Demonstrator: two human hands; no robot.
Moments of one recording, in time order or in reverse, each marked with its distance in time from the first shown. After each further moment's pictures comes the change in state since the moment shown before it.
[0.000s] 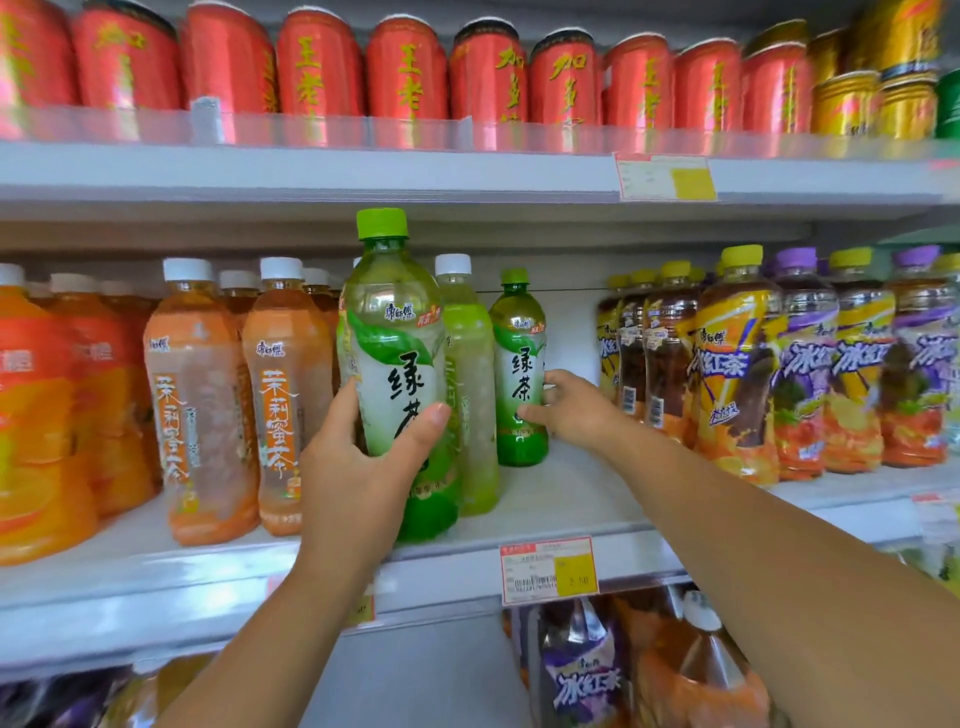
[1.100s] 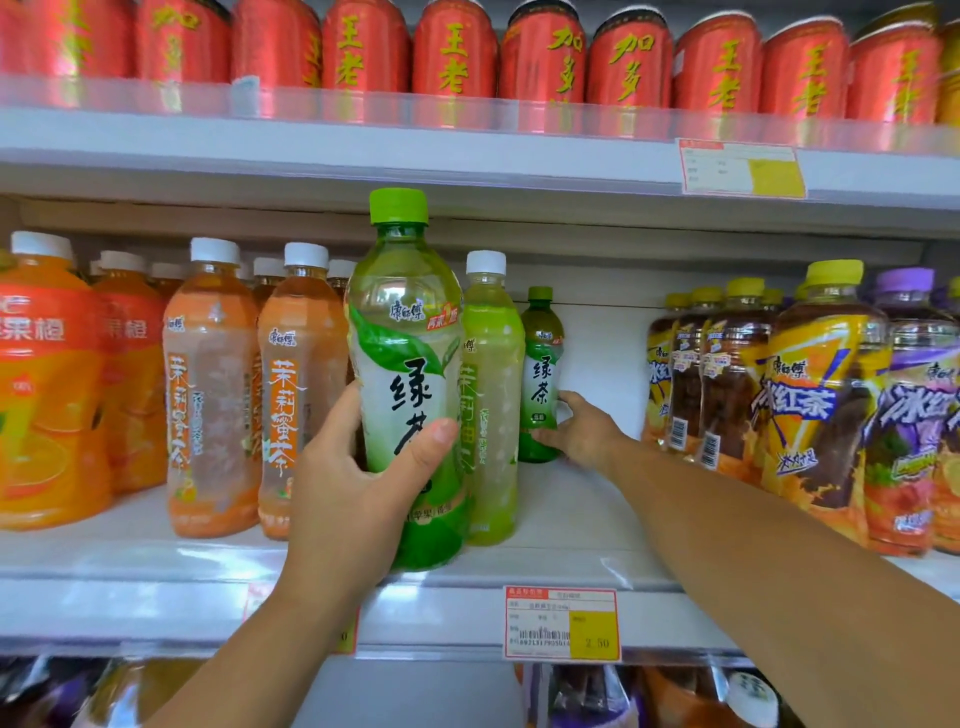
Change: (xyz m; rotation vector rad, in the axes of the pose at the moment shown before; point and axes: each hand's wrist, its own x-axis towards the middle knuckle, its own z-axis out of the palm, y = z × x) left_hand 0.000 -0.014 0.005 0.005 0.078 0.087; right_hand 0.082 0.042 0.020 -0.179 -0.029 -0.038
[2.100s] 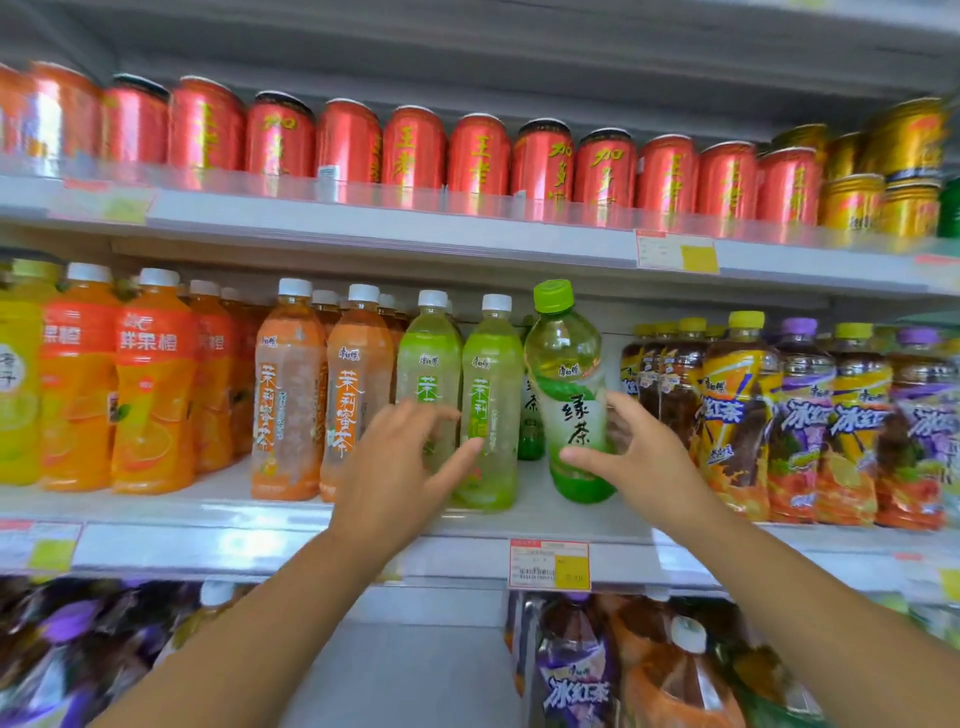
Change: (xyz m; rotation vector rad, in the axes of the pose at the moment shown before) left_hand 0.003 0.010 -0.024 0.697 -0.236 0.263; right_hand -0.200 -0.067 -0.057 0.197 0.124 -0.312
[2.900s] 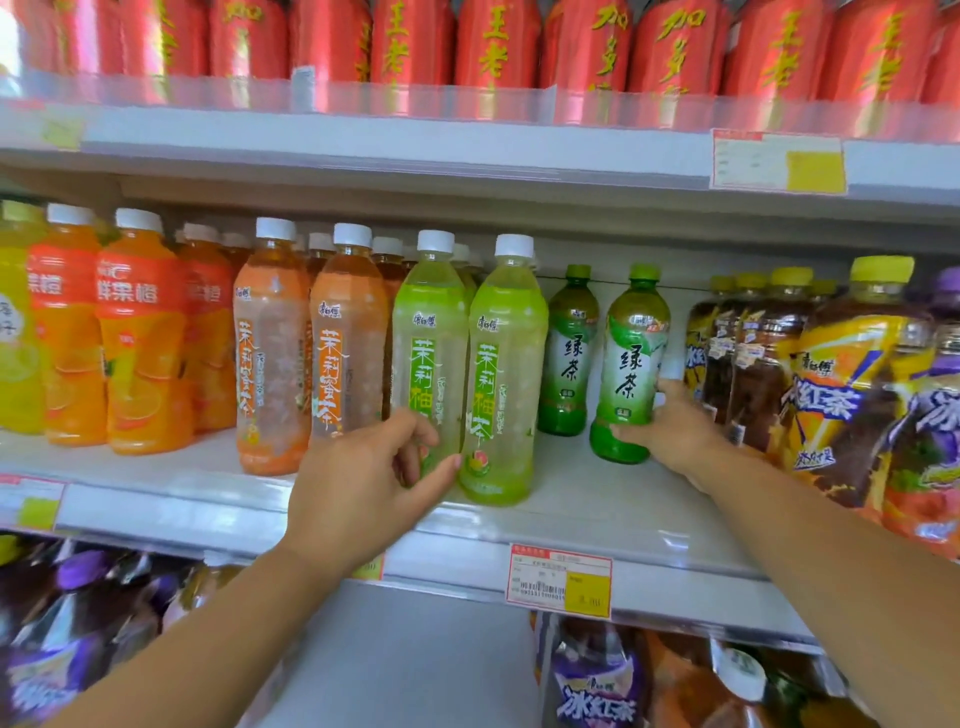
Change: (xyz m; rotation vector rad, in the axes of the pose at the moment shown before) left_hand -0.018 -0.022 0.019 0.180 0.060 -0.069; right_hand 0.121 0.133 0.007 -0.258 -0.019 0.379
